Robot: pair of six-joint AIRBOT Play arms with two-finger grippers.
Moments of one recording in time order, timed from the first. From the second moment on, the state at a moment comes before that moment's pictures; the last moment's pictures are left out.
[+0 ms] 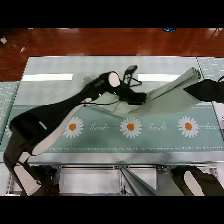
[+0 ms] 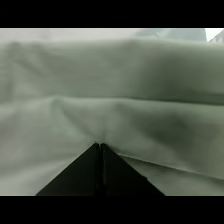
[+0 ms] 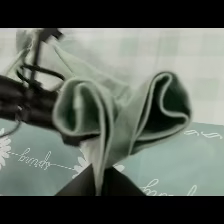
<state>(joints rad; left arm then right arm) -0.75 -1.93 1.69 0.84 -0.93 -1.58 -0.23 -0.74 1.06 -0.93 1.35 1.36</state>
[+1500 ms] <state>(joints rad) -0.04 -0.80 0.88 1.10 -1.13 -1.53 0.38 -1.55 1.49 -0.75 0.95 1.42</state>
